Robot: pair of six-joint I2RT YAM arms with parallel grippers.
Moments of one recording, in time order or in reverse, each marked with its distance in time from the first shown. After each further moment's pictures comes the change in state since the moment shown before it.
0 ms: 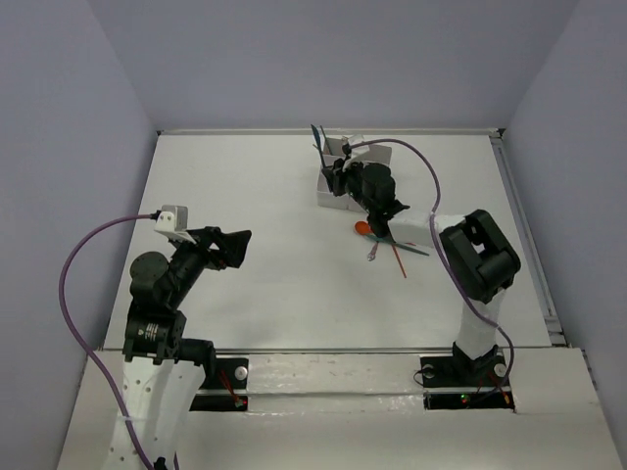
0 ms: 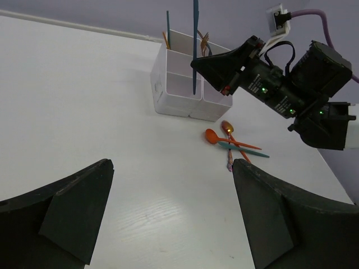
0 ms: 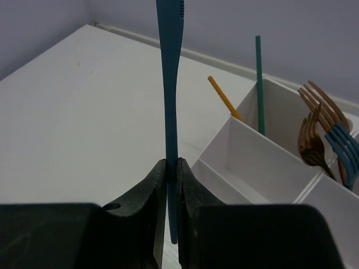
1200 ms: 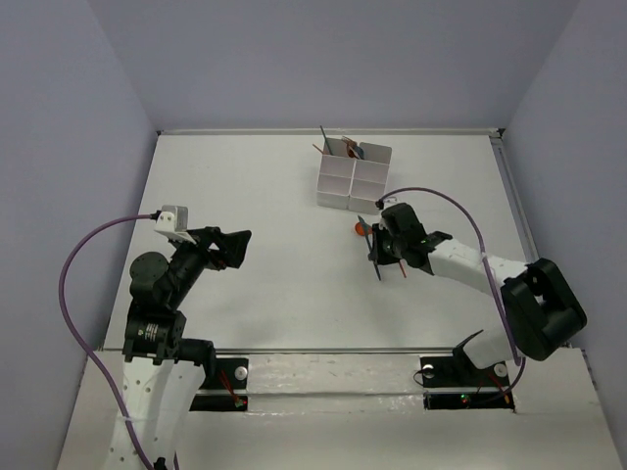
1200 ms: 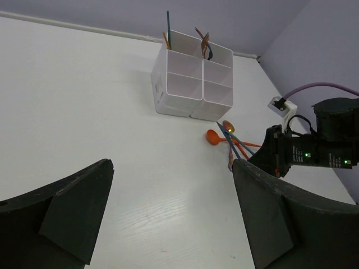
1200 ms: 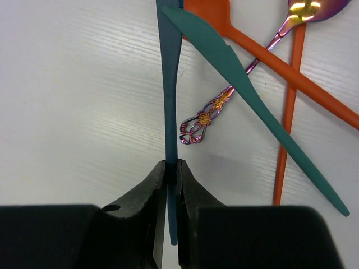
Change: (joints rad) left arm 0.000 -0.001 0.000 0.000 0.000 0.006; right arm -0.006 -0.396 -0.339 -0.902 0.087 0.250
